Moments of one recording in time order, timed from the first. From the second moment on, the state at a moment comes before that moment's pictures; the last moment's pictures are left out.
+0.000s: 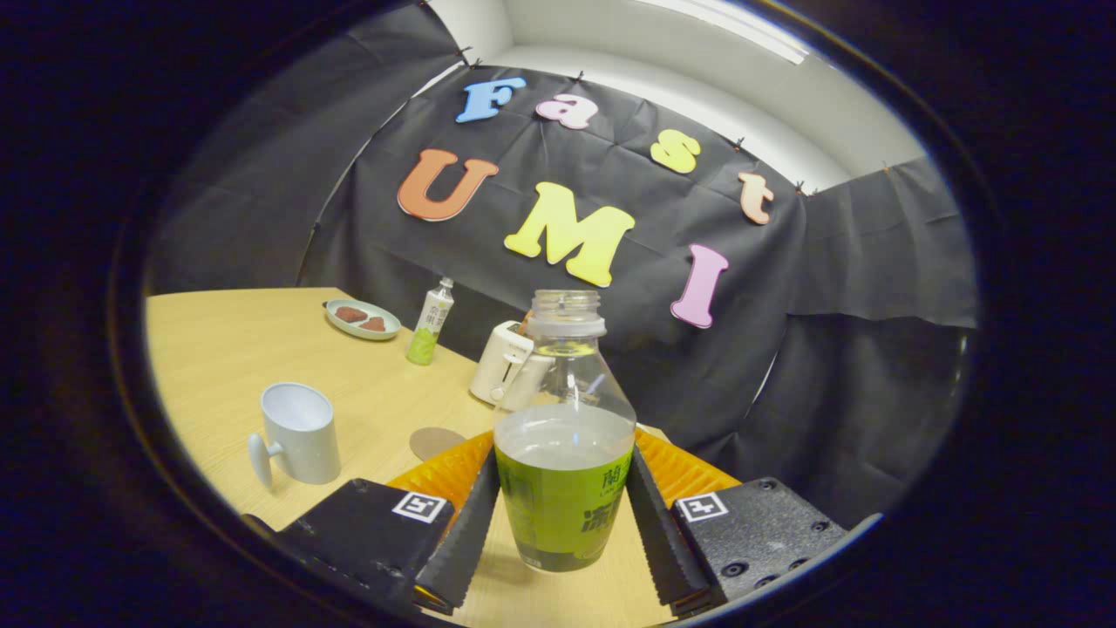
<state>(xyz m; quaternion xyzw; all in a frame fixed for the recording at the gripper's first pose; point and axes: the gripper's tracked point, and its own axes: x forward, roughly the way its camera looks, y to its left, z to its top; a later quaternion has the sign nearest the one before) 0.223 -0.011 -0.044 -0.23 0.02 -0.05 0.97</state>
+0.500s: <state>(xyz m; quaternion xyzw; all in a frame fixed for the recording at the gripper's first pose) 0.232 0.001 -0.030 -0.42 0.03 -0.13 0.90</state>
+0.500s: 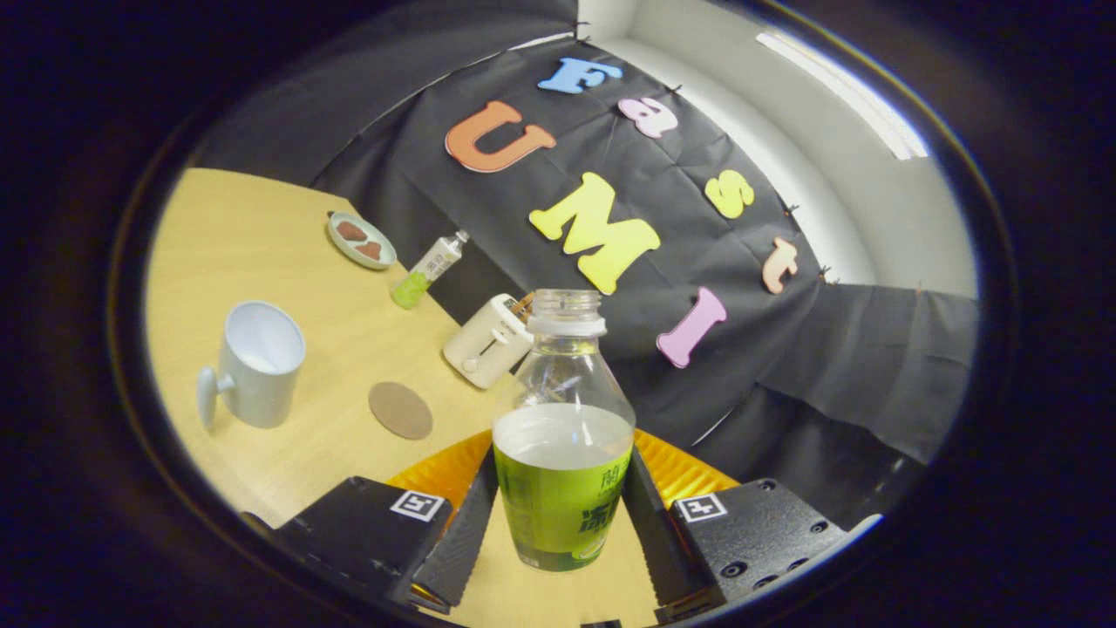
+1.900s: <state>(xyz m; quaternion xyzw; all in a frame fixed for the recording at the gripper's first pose) 0.250 0.070 -0.026 -0.73 -0.07 -0.17 0.65</state>
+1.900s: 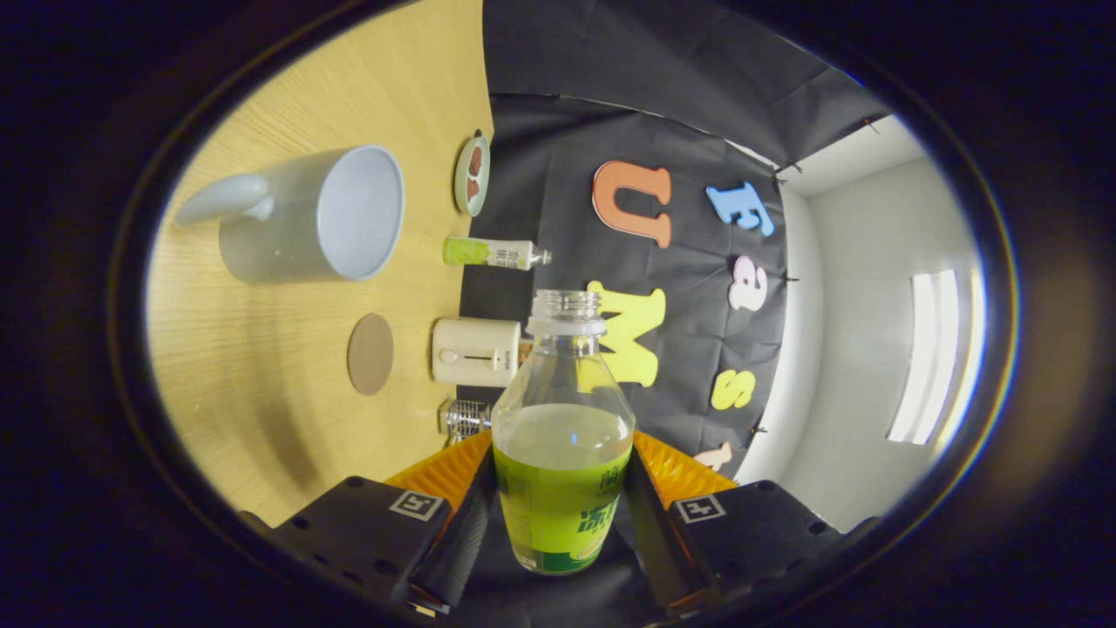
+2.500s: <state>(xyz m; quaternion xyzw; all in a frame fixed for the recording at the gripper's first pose) 0.245 0.087 -0.022 -0.79 -0.08 -0.18 0.58</state>
